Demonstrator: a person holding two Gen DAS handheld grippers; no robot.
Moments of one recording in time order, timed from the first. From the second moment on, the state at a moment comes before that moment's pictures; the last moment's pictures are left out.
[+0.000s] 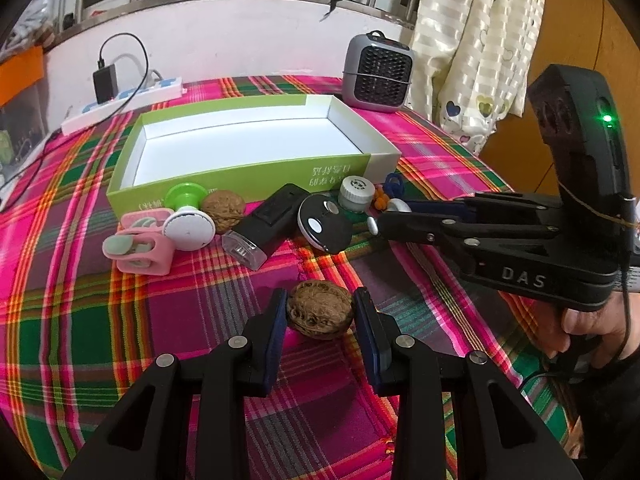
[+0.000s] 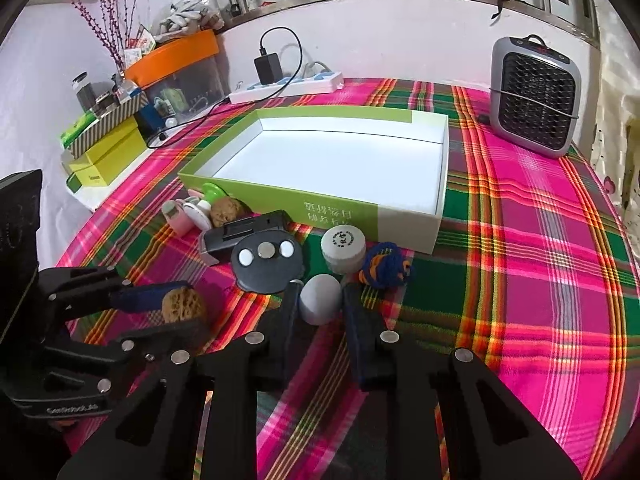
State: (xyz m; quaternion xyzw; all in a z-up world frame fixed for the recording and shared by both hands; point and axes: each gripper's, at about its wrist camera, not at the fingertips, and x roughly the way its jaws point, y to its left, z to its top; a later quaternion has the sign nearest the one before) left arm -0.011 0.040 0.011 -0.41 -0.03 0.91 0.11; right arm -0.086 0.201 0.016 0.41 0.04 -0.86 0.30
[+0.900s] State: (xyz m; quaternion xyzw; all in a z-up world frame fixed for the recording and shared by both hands) left arm -0.055 0.014 0.068 -0.34 0.00 0.94 0.01; right arm -0.106 0.181 0.065 0.33 0.05 -0.88 0.33
